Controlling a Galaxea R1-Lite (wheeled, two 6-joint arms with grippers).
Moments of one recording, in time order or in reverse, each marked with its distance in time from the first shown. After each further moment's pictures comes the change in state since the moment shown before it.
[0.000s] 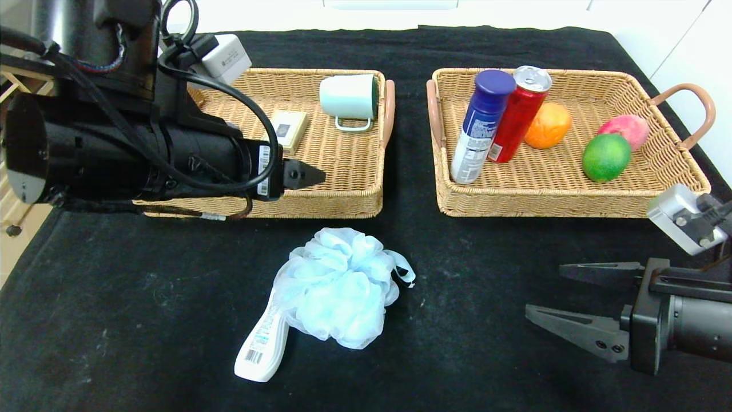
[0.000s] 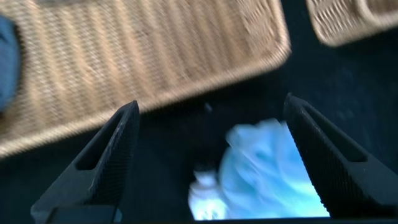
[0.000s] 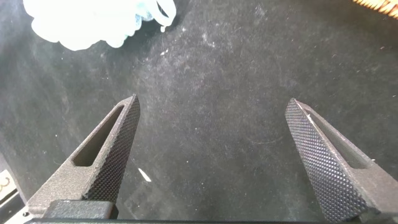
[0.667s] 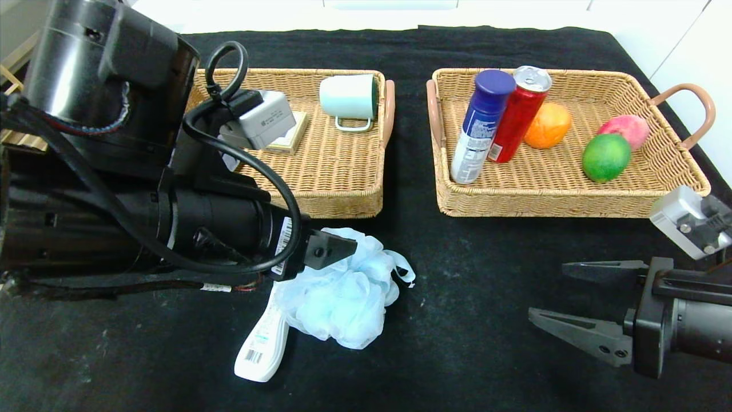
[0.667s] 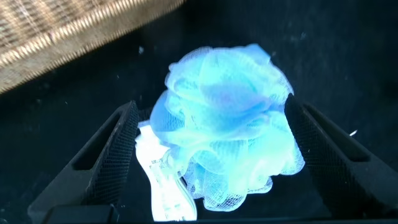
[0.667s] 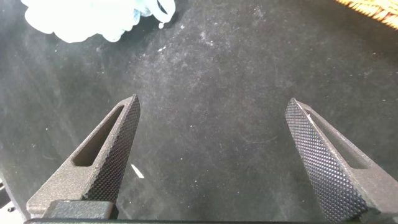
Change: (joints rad) left arm -0.167 -0.046 0.093 0.098 0.010 -0.003; right arm -0.006 -0.006 0.009 0.002 0.000 -0.053
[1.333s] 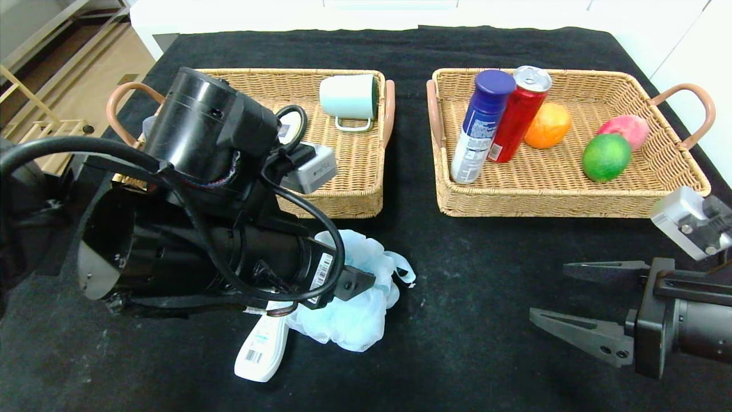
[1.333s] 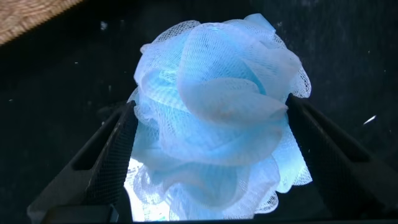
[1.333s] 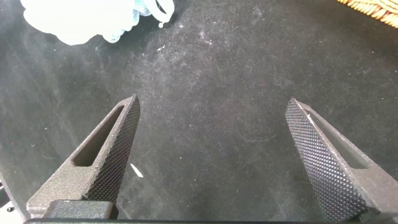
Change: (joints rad) left arm -0.021 0.095 0.023 -0.003 -0.012 0.000; right arm -0.003 -0.002 0.001 0.000 0.000 -0.001
